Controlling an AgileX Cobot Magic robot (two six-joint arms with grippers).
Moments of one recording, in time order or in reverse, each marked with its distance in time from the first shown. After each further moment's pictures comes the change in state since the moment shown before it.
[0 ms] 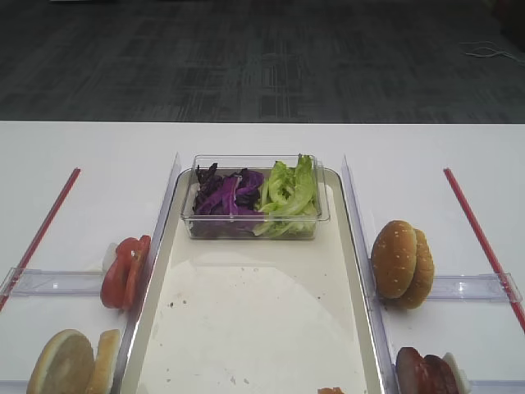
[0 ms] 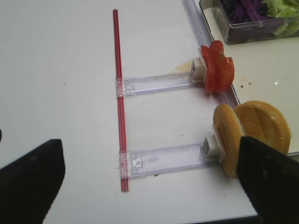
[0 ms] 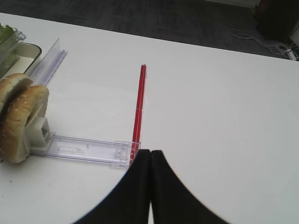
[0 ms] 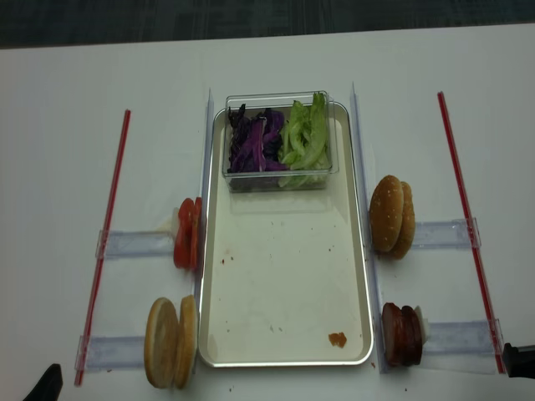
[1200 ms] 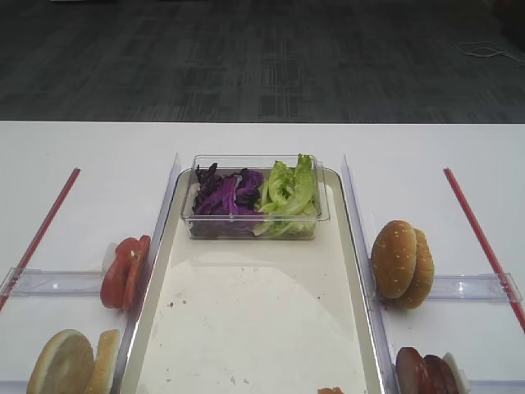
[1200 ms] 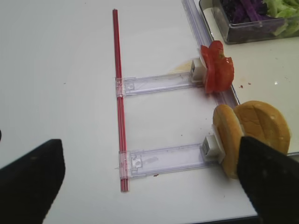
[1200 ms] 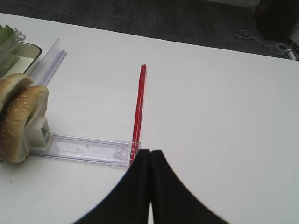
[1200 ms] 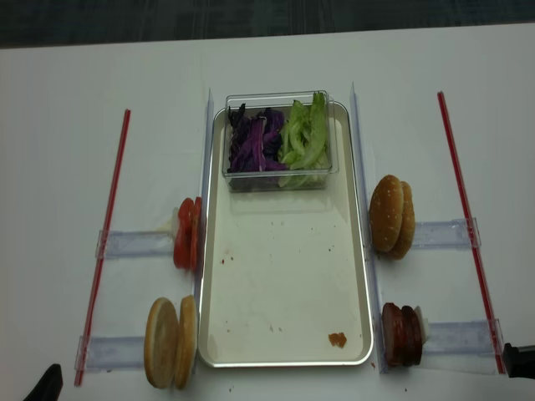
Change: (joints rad) left arm 0.000 0.000 0.000 0.000 0.000 0.000; right arm 0.000 0.000 0.000 0.000 0.000 0.002
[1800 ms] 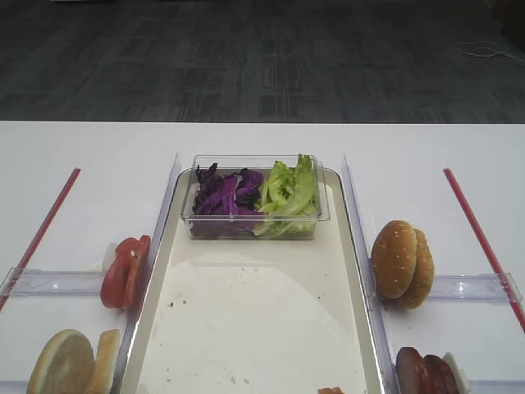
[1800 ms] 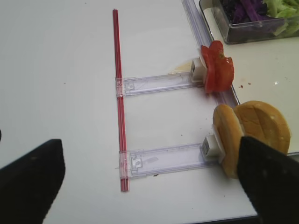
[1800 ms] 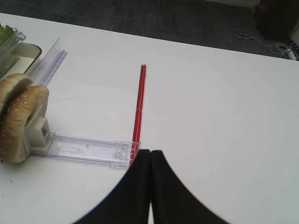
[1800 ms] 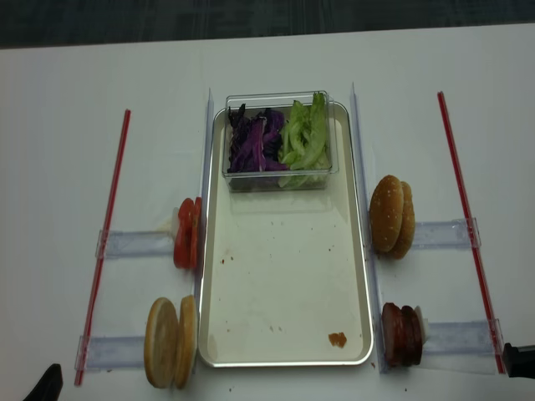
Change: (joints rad) left arm 0.000 0.000 0.000 0.000 0.000 0.000; right arm 0.000 0.000 0.000 0.000 0.000 0.000
